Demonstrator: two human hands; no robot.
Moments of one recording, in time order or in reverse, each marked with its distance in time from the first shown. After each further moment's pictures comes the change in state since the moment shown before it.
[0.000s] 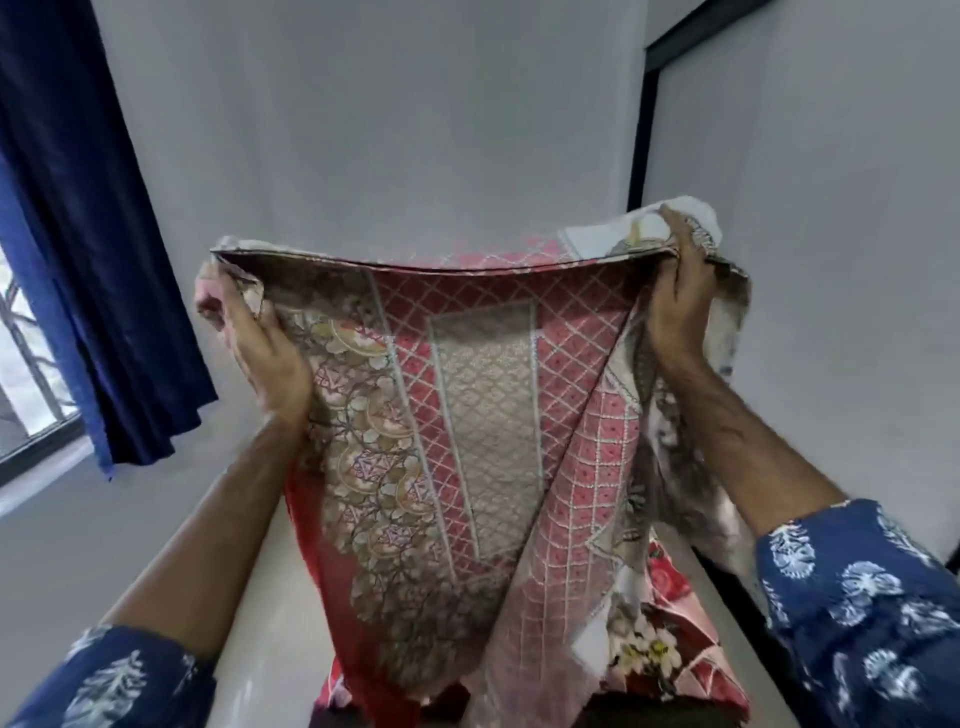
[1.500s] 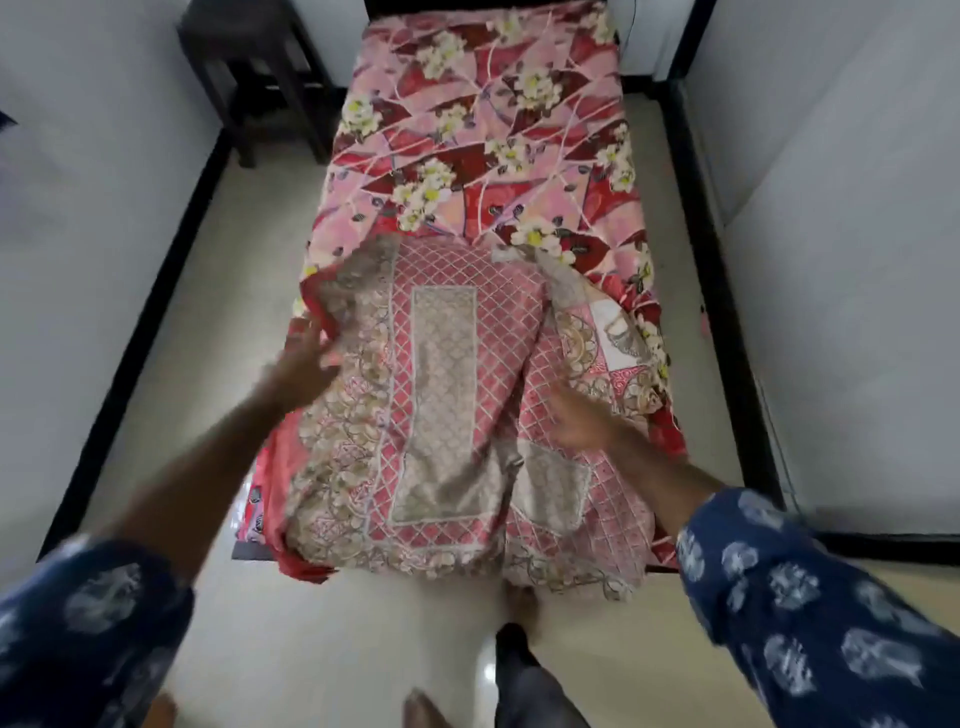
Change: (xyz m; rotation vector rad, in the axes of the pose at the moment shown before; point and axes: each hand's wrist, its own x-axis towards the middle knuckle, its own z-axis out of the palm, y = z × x) left_hand -0.243 -0.390 0.284 0.930 -1.334 -0.446; right_hand -0.258 0.533 0.037 -0.486 -1.657 0.751
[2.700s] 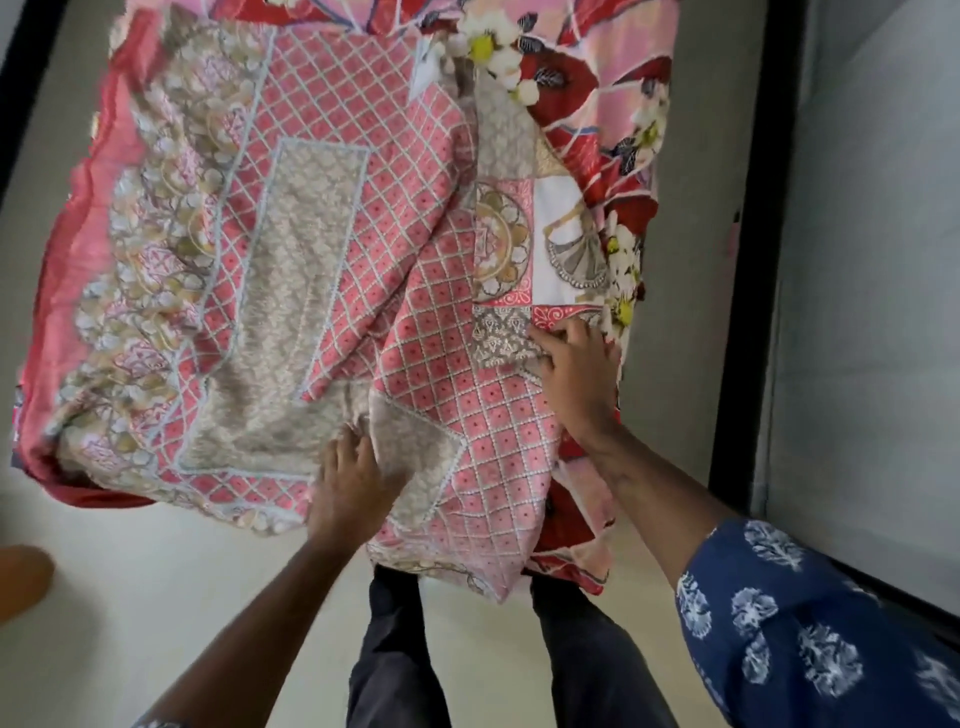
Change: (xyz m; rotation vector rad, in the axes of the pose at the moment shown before) left_hand -0.102 0.177 0.407 0.076 -0.281 -0.270; right_hand 0.112 0.281 0.063 -0.147 0.409 -0.031
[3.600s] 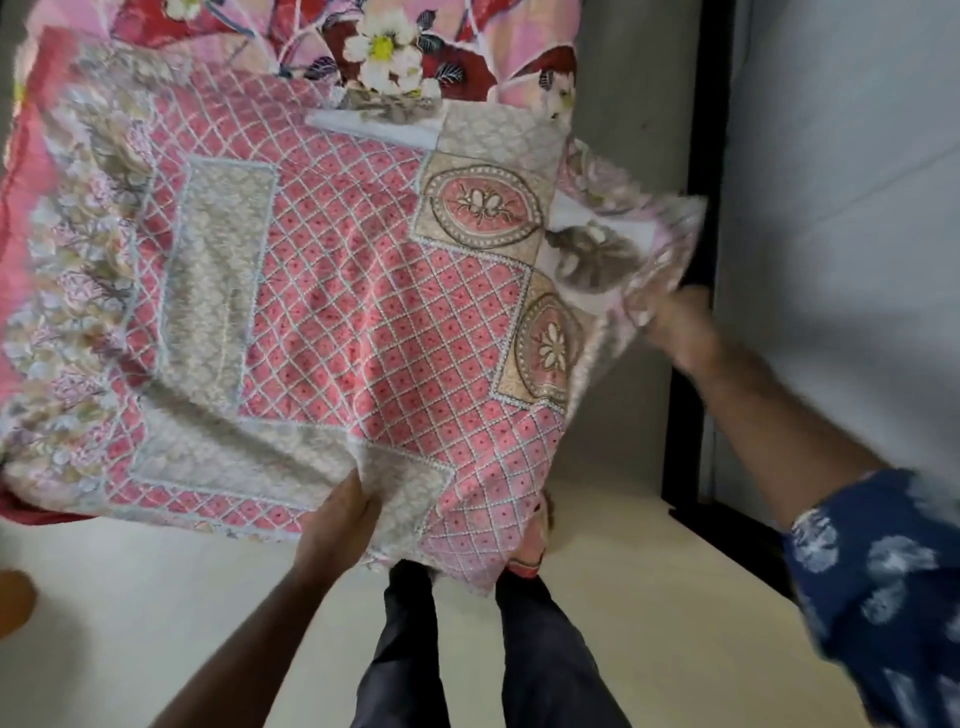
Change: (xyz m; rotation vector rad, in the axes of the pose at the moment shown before) left_hand -0.047 0.091 0.010 -0.191 -0.195 -0.037; right_hand 0.042 0.200 -0.128 1.007 -0.173 0.851
